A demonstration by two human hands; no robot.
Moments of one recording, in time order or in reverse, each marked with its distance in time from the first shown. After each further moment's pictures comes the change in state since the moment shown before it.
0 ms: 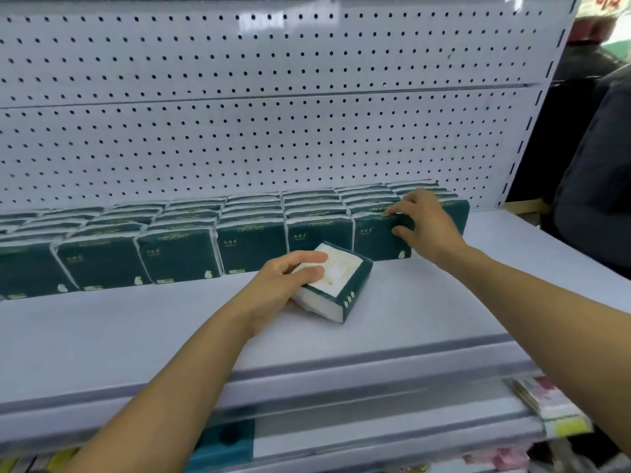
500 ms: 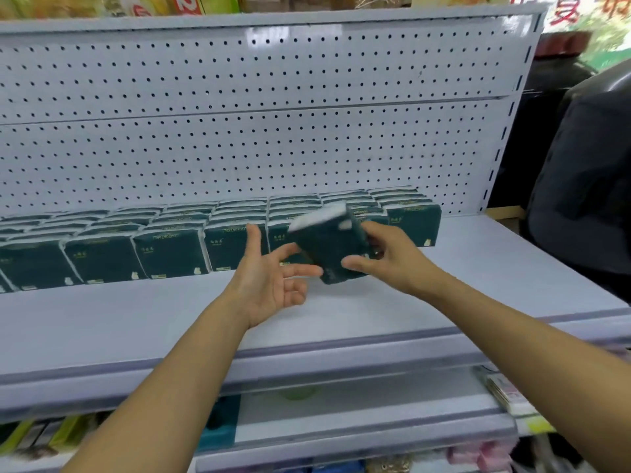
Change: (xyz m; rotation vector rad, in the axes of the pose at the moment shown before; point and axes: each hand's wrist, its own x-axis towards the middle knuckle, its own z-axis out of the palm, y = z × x) left_hand -0.016 0.023 0.037 -0.457 -0.001 -0.130; right_hand -0.069 -0.037 -0.034 0.681 -0.254 -0.168
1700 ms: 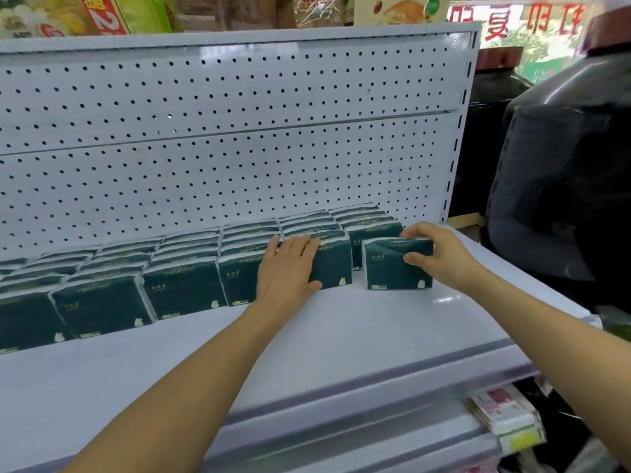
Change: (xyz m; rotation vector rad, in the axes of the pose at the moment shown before) left_hand 0.122 -0.010 0.053 1.962 0.300 0.736; right_hand -0.005 0.091 -0.115 -0.294 0.336 0.311
